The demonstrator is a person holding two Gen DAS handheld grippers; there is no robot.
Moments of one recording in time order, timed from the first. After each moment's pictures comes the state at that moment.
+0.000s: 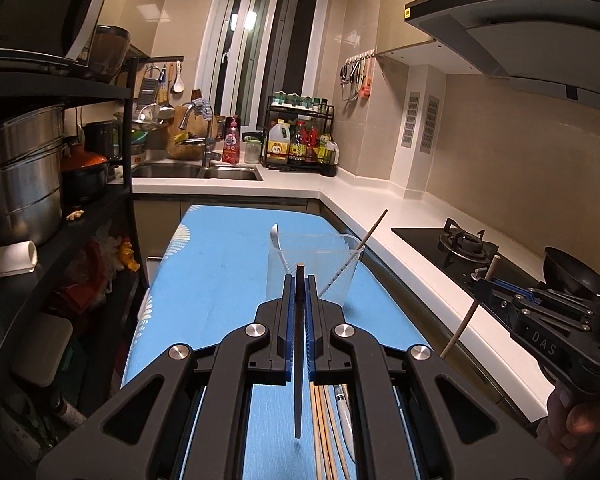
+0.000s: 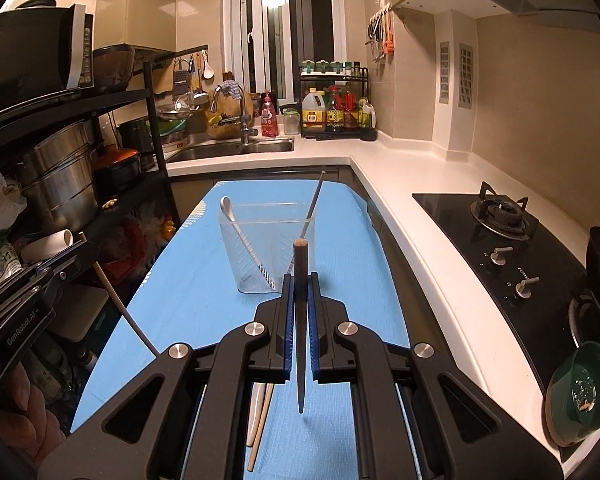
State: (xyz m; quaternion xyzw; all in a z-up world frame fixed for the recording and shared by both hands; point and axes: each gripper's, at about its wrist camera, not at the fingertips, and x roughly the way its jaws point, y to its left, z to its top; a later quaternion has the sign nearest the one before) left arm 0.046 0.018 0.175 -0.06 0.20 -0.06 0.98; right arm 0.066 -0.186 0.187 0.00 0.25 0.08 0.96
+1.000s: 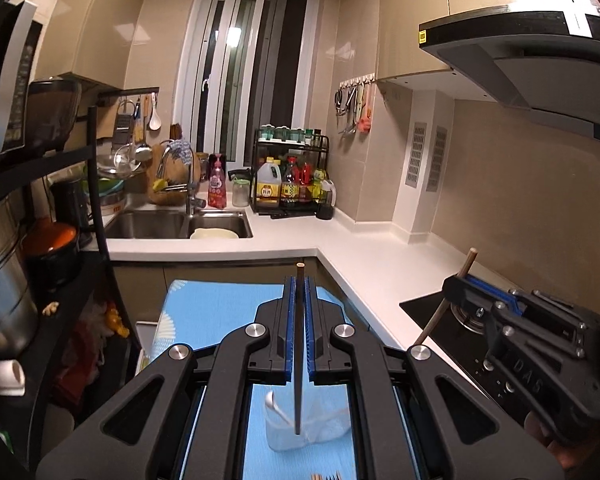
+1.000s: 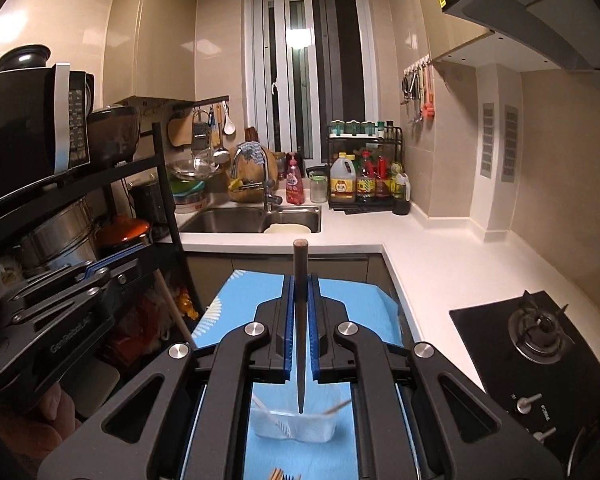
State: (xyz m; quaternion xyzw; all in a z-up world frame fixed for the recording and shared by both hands) left arm 0.219 0.011 0.312 -0.04 0.17 -0.07 0.98; right arm 0.227 -0.149 0.326 0.00 0.17 0.13 0.98
